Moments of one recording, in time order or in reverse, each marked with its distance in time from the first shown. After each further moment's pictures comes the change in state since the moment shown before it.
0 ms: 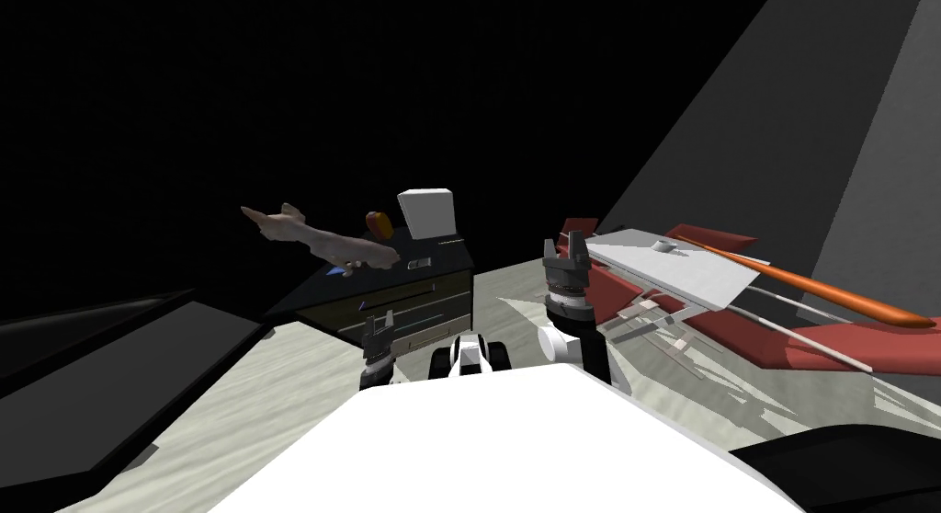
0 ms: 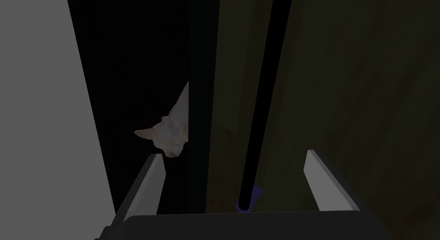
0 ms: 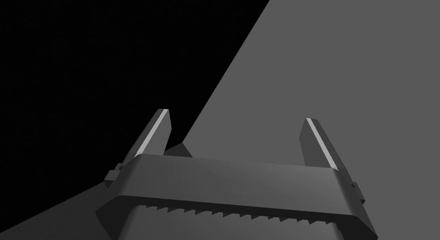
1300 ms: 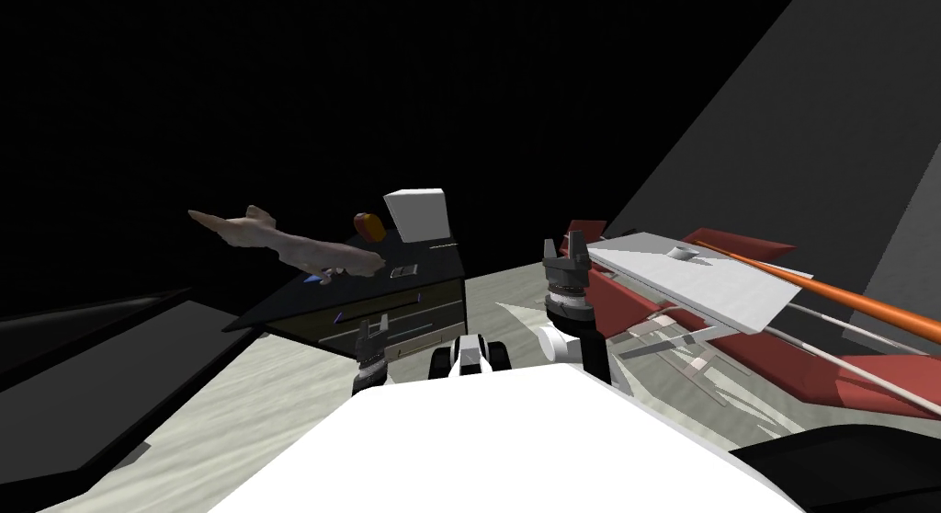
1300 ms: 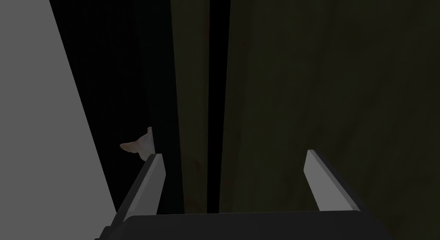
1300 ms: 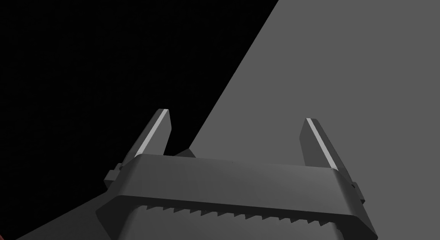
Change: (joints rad) left arm -0.074 0.052 0.021 0.196 0.030 -0.077 0.036; right arm 0.000 0.000 0.000 0.000 0.000 0.000 0.000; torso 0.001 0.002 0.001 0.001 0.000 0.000
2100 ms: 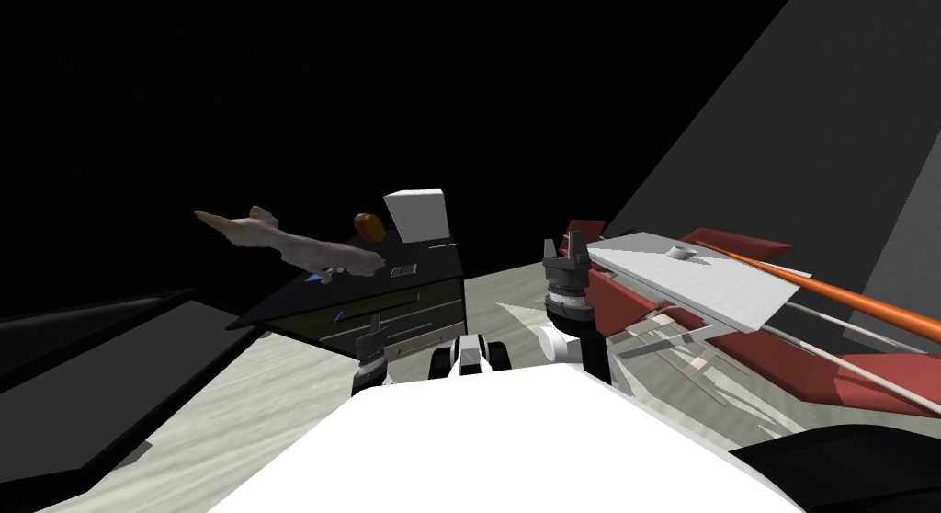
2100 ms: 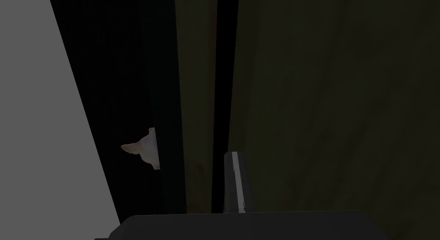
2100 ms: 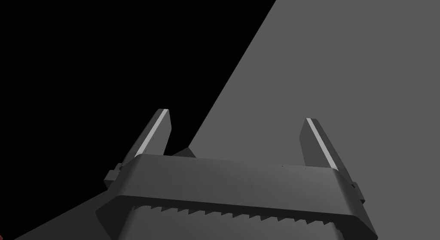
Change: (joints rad) left arm 0.000 0.005 0.002 -0.026 0.001 0.031 0.002; right arm 0.000 0.000 0.000 0.000 0.000 0.000 0.000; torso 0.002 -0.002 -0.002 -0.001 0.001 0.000
